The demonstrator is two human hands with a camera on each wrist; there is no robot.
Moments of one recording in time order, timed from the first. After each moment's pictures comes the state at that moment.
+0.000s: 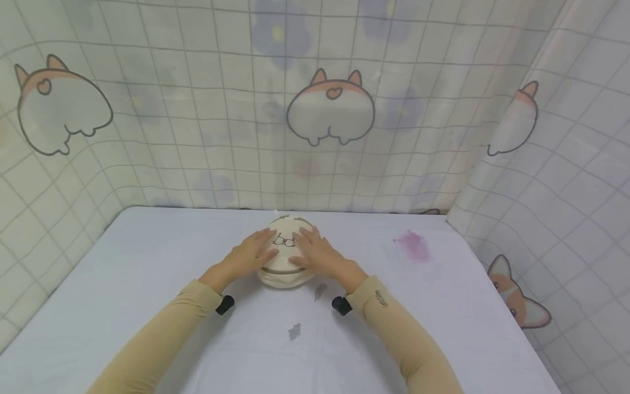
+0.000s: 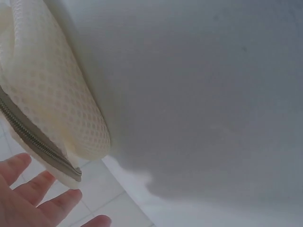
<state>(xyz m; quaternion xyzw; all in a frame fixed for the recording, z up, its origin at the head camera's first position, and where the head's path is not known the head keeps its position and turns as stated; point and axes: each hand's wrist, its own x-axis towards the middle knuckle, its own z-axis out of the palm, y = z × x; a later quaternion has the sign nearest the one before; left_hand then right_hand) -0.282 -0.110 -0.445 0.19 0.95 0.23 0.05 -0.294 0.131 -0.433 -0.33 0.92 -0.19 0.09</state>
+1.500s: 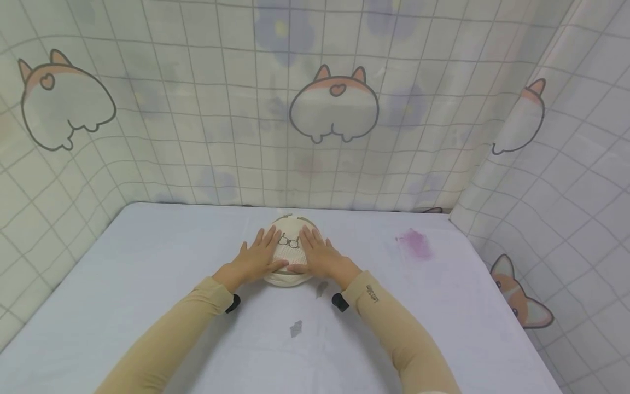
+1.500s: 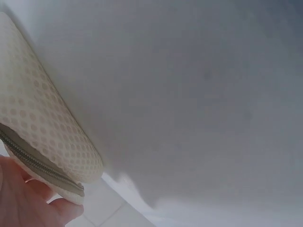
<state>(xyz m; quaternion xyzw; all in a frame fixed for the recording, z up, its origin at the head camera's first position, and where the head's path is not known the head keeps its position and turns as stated) -0.279 -0.093 -0.456 0.19 0.97 0.12 0.08 -0.295 0.120 -0.440 -0.30 0.94 -0.08 0.14</state>
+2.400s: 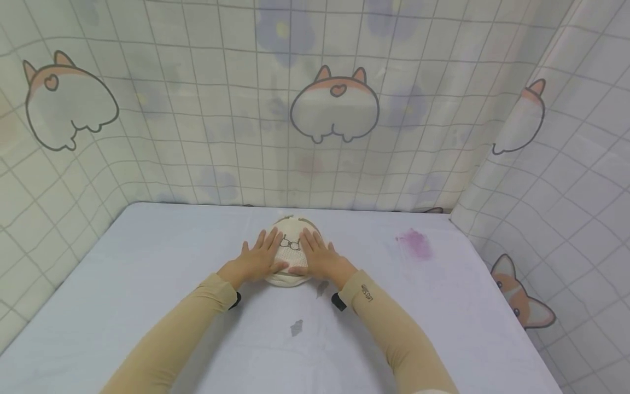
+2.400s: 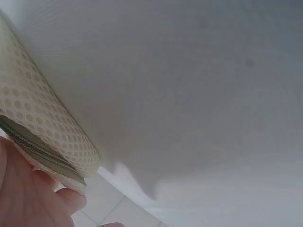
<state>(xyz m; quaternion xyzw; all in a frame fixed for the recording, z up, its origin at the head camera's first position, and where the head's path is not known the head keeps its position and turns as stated) -0.284 -0.091 -0.463 0.19 0.97 0.06 0.12 -0.296 0.117 -0.451 -0.26 0.95 -0.05 0.17</state>
